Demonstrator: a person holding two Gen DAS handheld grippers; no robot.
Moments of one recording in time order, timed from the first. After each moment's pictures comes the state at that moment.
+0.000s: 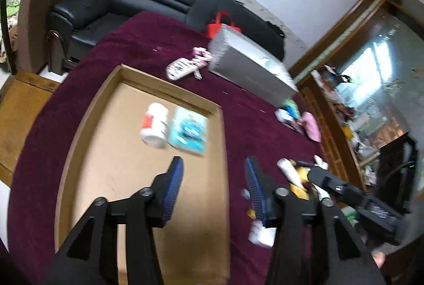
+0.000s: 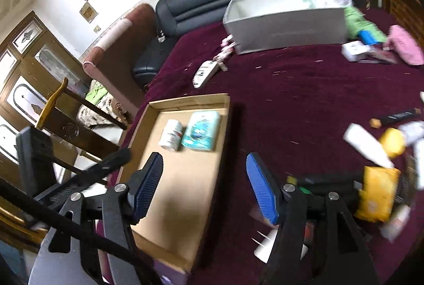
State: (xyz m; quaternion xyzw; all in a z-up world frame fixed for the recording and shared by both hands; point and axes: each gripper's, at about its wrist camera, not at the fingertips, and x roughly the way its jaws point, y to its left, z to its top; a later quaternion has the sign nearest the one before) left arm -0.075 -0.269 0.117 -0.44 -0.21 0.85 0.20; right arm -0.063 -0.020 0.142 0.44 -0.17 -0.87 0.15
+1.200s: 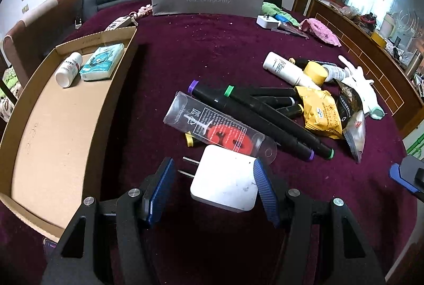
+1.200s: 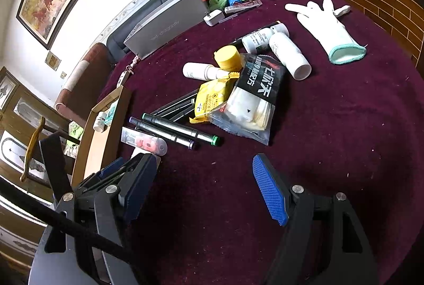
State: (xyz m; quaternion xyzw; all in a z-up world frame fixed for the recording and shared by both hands) left arm -0.005 -0.060 0.030 -0.46 0.02 0.88 0.14; right arm 0.087 0.169 0.073 0.42 -0.27 -0.86 0.04
